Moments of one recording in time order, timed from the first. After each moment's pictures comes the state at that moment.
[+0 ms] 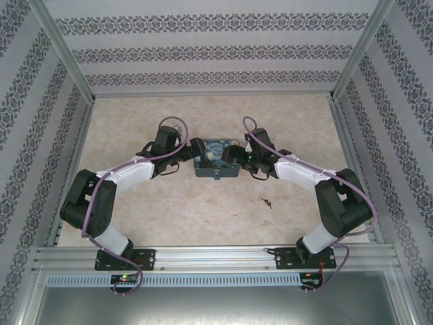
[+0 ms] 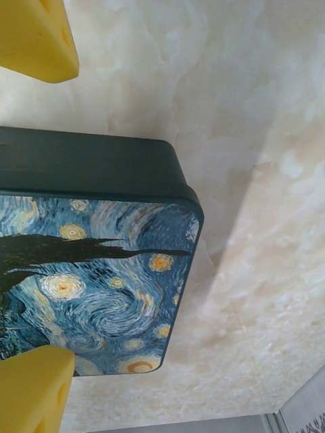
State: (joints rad) left arm -0.39 1.60 0.90 -0.01 0.20 -0.77; right arm 0.47 1.57 0.91 -0.18 -0.27 0.78
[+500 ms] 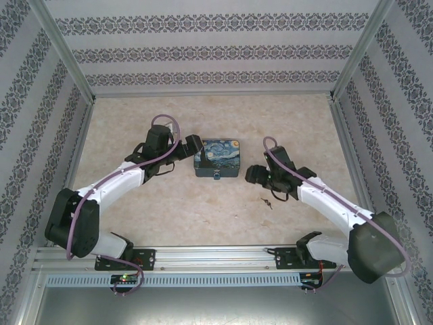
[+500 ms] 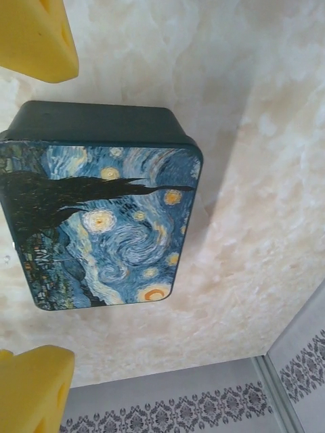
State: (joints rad) left arm -0.40 1.42 0.88 -0.08 0.23 -0.76; right arm 0.45 1.17 0.64 -0.54 -0.04 0.71
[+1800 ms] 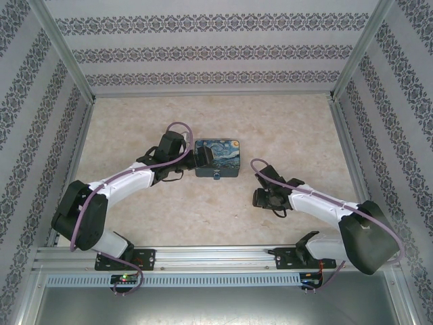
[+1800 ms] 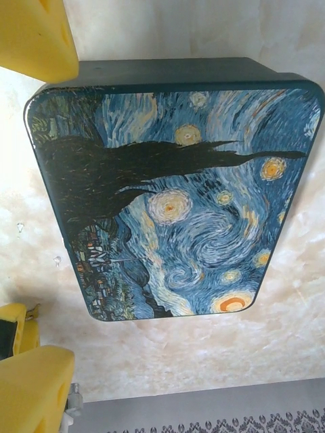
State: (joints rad) left arm -0.49 1.49 0.88 -0.10 0.27 -0.77; right arm 0.57 1.27 0.55 -0.54 0.05 0.70
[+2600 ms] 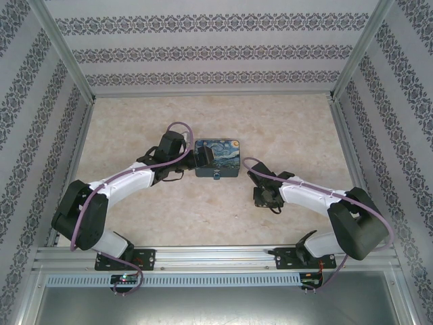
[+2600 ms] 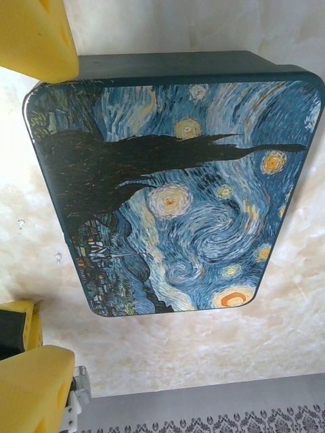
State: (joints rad) left arm -0.49 1.50 0.88 -0.09 0.28 -0.77; right arm 0.61 1.40 0.65 -0.63 0.12 0.71
